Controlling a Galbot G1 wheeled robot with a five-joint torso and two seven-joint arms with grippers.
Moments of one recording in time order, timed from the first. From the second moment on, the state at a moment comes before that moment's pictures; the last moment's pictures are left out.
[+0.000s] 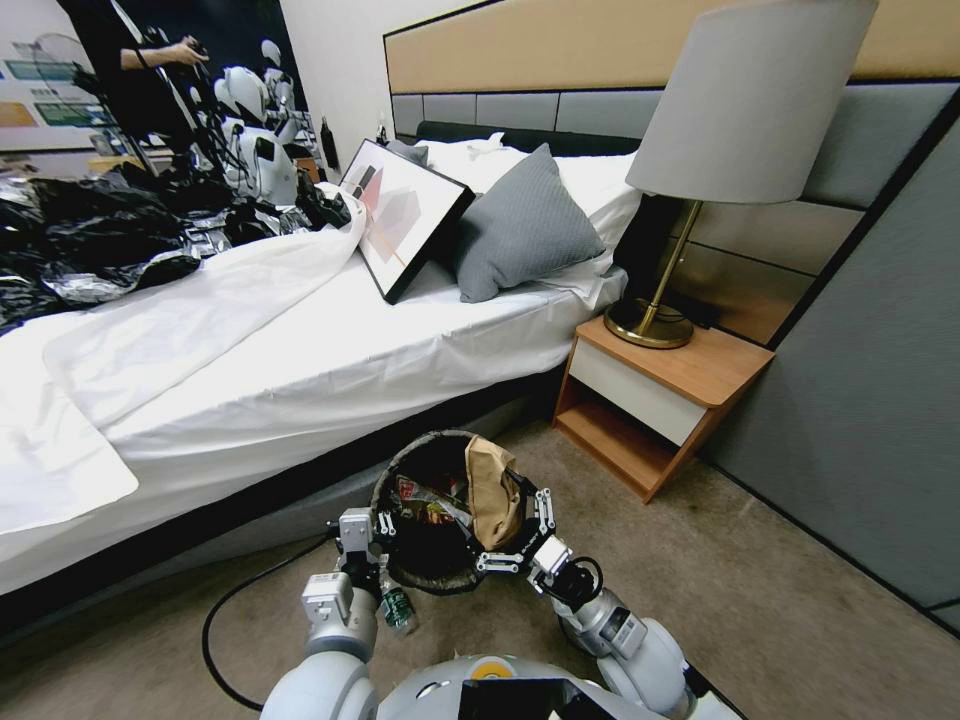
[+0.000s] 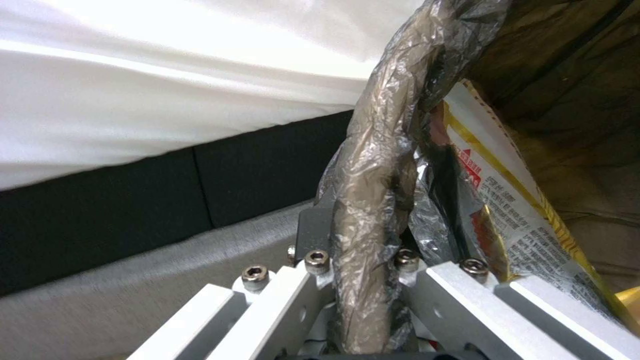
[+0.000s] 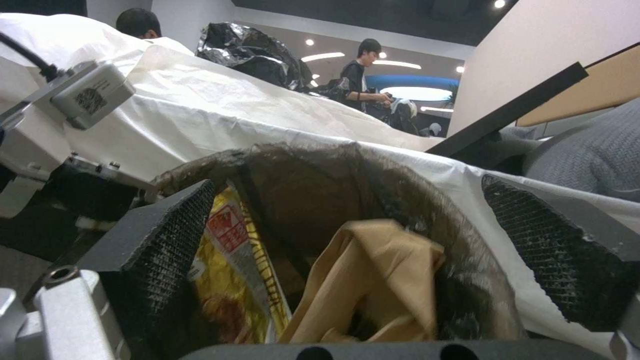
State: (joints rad) left arm 1.84 -1.47 -0.36 -2.43 -0.08 0.33 -0.26; right arm -1.62 1.16 0.21 2.11 0.02 0.53 -0.27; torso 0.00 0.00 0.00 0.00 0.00
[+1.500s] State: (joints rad) left arm 1.81 -1.47 -0.40 -2.41 -0.17 0.35 -0.28; right arm -1.73 1.22 0.30 2.26 -0.04 0.65 -0.23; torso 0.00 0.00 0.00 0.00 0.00
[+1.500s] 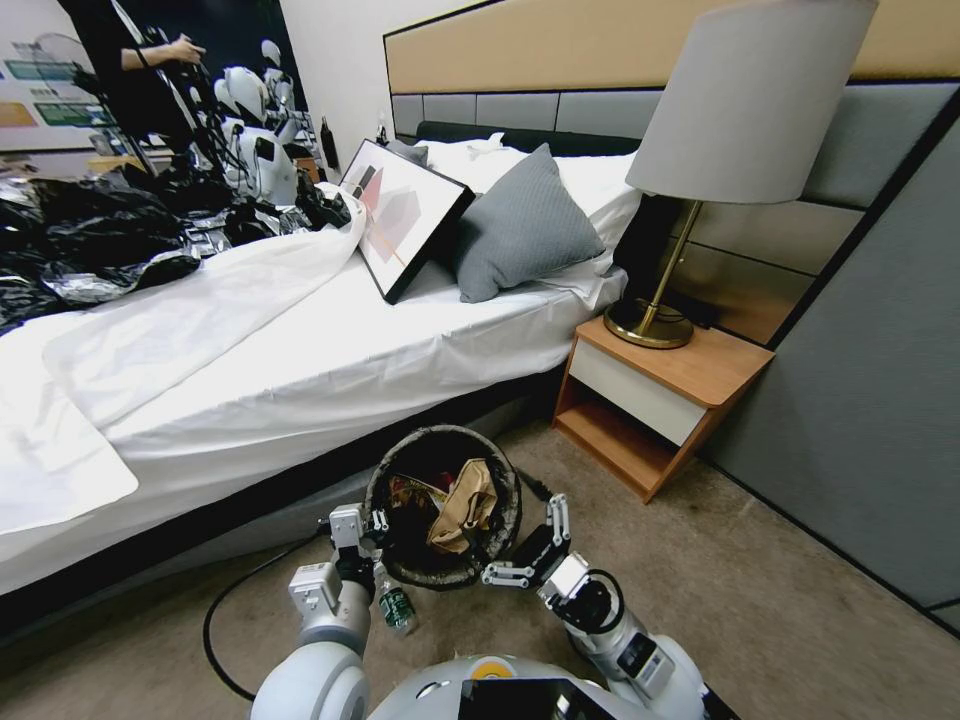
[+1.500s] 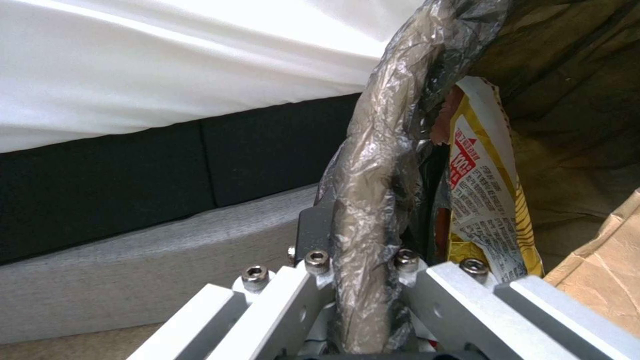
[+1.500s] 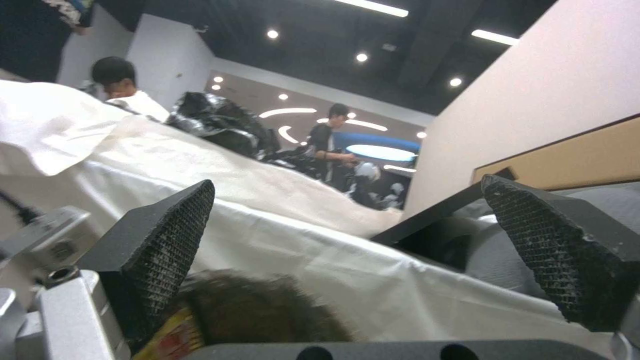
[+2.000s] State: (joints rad) left arm 1.84 -1.47 -0.40 -2.41 -0.14 0.33 -0.27; right arm -1.78 1.30 0.35 2.23 -0.09 0.57 0.17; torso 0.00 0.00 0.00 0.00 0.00
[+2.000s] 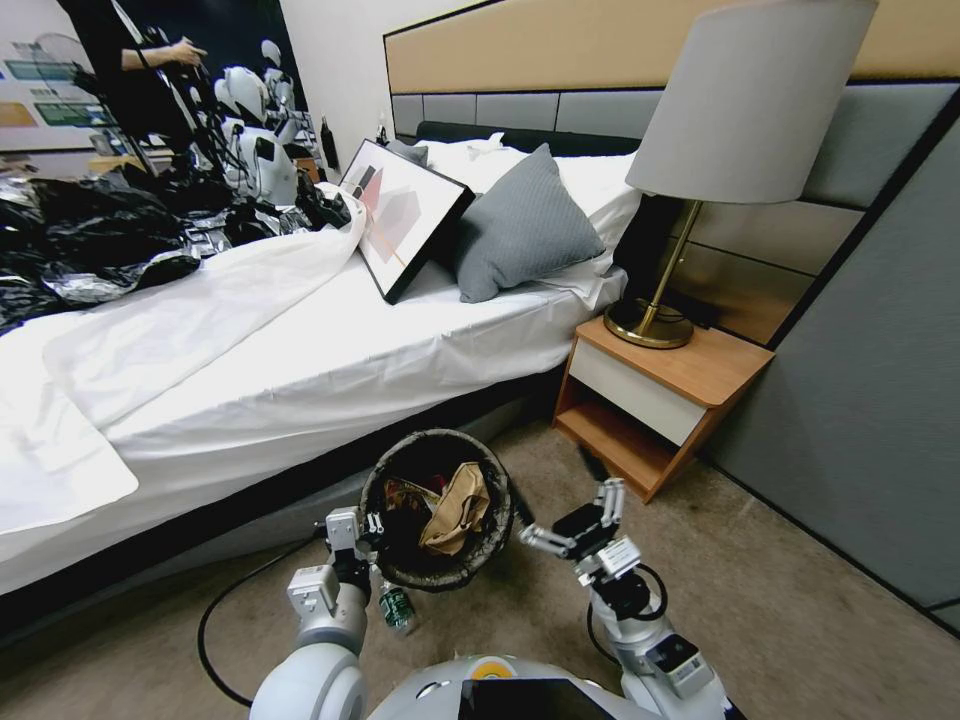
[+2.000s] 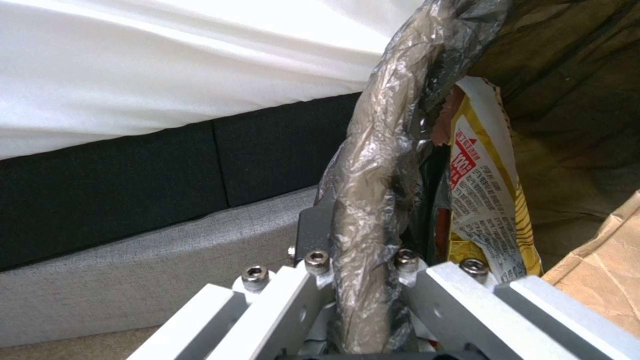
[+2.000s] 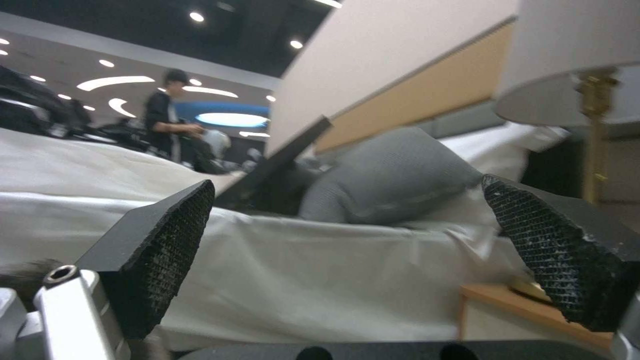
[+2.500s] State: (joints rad) left arm 1.84 -1.47 -0.39 -2.42 -0.13 0.33 -0.27; right arm -1.78 1.32 0.36 2.17 -0.09 0.57 0.21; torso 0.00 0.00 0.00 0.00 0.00
